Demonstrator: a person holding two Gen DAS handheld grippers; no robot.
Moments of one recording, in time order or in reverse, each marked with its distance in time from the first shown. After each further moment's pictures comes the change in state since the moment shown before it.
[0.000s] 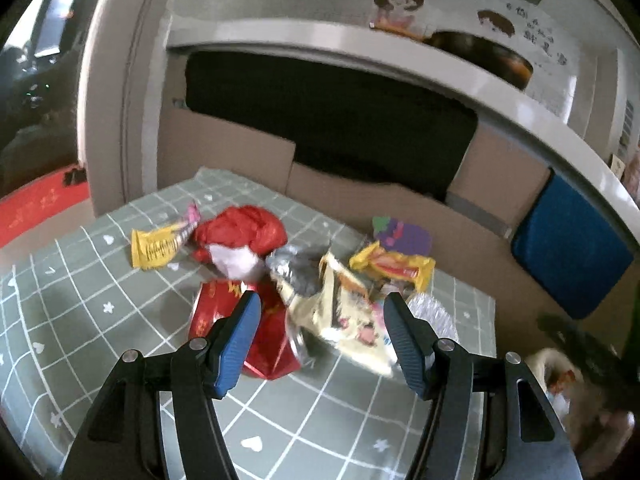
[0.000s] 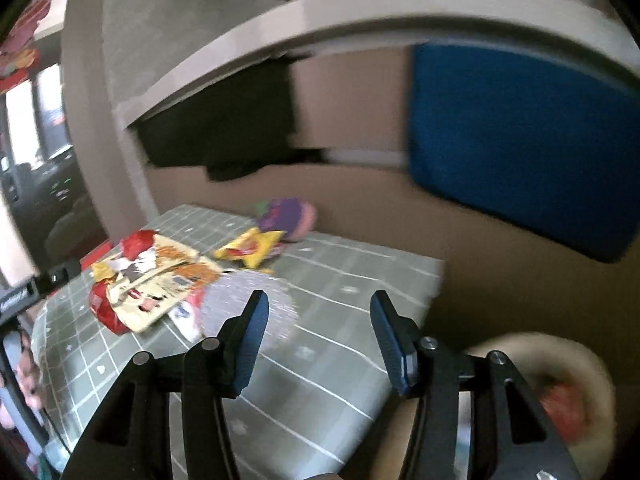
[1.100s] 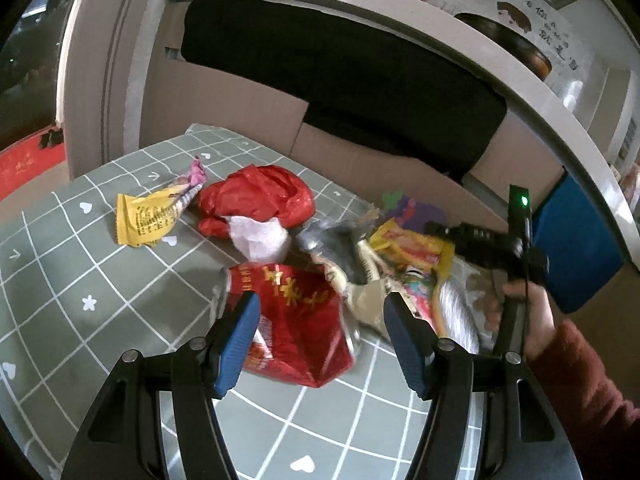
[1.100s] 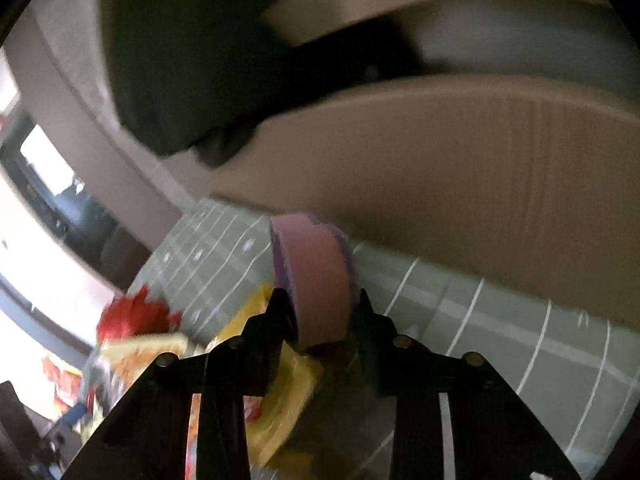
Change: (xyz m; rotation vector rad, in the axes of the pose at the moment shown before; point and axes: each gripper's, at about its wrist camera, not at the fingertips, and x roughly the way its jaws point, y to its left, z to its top) left arm 0.042 0.051 0.006 -0.066 0.111 -0.107; right arm 0.240 0.014 0.066 0.173 0.273 0.321
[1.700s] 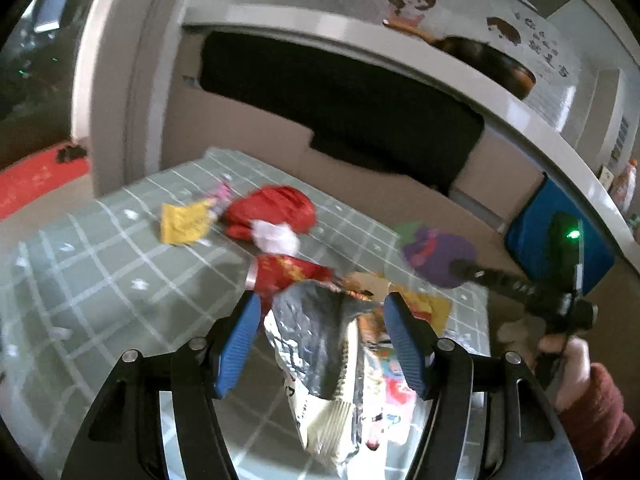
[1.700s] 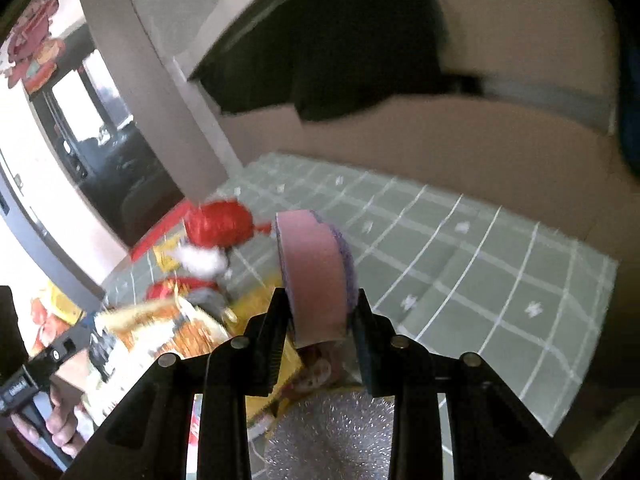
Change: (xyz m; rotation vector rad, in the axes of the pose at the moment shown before) left arm -0.075 -0.009 -0.019 0.017 -0.094 0.069; right arm -0.106 0.081 -0.083 -0.162 -0.042 -0.007
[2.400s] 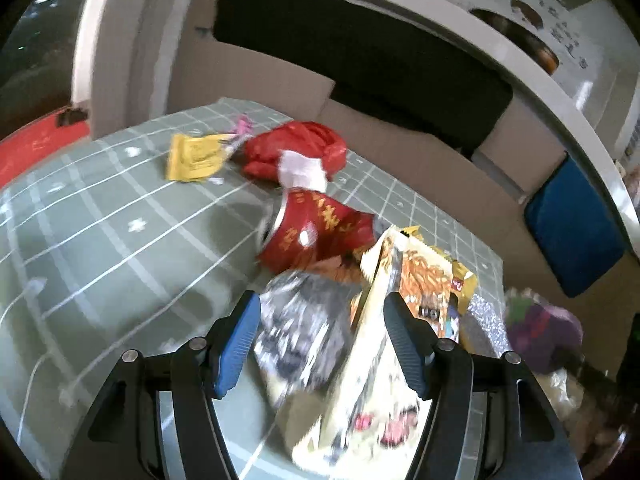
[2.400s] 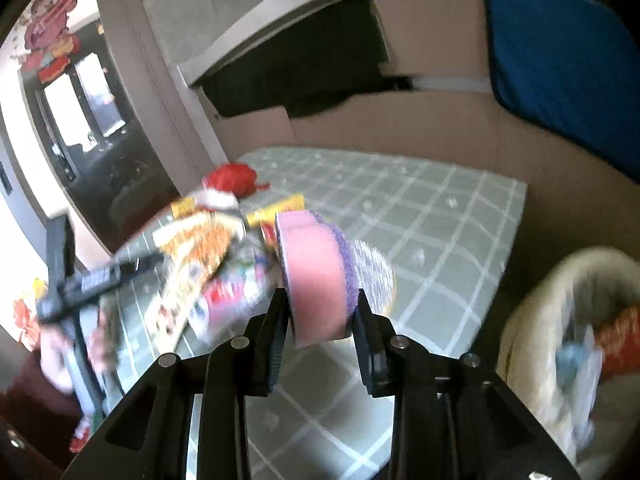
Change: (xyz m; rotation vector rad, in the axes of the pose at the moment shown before) left arm 0.047 0.029 -0.028 -0.039 0.152 -0.028; right arm -0.103 0.020 -0.120 0.008 -0.038 -0.121
